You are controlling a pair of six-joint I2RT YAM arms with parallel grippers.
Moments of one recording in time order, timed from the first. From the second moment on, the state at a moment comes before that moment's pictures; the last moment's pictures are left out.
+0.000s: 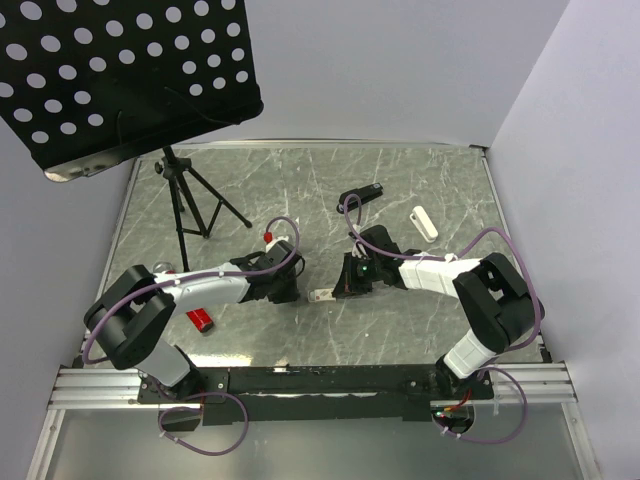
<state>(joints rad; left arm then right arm) -0.81 1.53 0.78 -0.27 -0.09 -0.88 0.56 1.58 0.71 -0.07 -0.44 0.64</state>
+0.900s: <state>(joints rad) -0.83 1.63 0.87 -0.25 -0.05 -0.87 0.56 1.58 0.71 -0.07 -0.44 0.64</state>
